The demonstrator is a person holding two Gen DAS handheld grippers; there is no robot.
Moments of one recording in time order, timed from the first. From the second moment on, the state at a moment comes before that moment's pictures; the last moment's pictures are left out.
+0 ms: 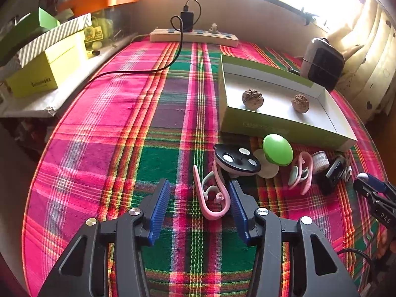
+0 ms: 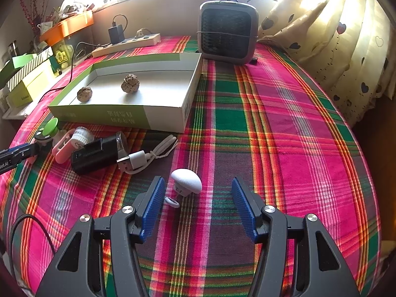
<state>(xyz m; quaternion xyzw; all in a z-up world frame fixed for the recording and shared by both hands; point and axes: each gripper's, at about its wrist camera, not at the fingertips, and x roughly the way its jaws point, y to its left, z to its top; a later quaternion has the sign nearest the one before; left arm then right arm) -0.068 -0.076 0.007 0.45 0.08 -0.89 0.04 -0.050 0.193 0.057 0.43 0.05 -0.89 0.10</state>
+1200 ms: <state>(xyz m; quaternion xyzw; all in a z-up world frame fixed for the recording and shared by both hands) -0.064 -0.085 0.008 0.44 0.08 -0.89 0.06 -0.048 0.191 0.060 0.43 0.04 -0.90 0.11</state>
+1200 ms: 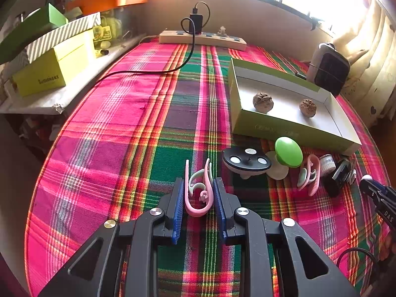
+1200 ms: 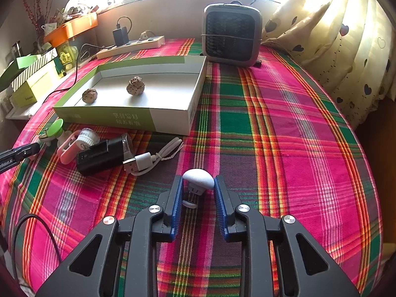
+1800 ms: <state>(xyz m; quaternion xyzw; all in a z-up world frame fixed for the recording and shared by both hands) -0.059 -0.086 0.020 0.43 0.08 -0.90 0.05 -0.046 0.191 0.066 0.41 0.04 -0.90 0.11</state>
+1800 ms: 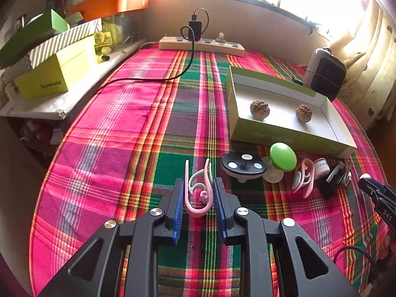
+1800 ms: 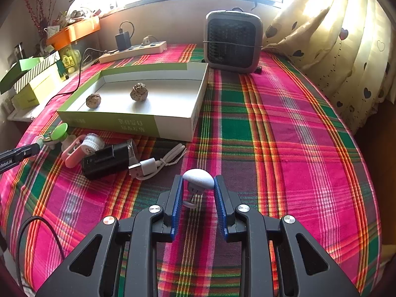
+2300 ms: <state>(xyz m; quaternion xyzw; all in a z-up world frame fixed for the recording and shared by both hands) -0.070 -0.075 0.048 0.40 0.07 -0.91 0.02 -0.053 0.183 0.090 0.39 0.05 -0.91 0.14</state>
